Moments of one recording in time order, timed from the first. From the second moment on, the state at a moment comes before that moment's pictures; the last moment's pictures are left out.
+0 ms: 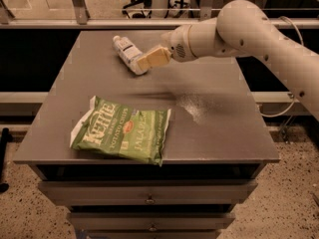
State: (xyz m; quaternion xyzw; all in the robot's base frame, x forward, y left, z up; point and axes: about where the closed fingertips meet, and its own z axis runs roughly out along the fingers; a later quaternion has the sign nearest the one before) arm 0.689 0.002 0.912 -0.42 0.73 0.24 0.48
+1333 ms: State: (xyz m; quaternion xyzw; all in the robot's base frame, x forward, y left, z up) arm 0.753 0.024 0.832 -0.40 0.76 0.15 0.49
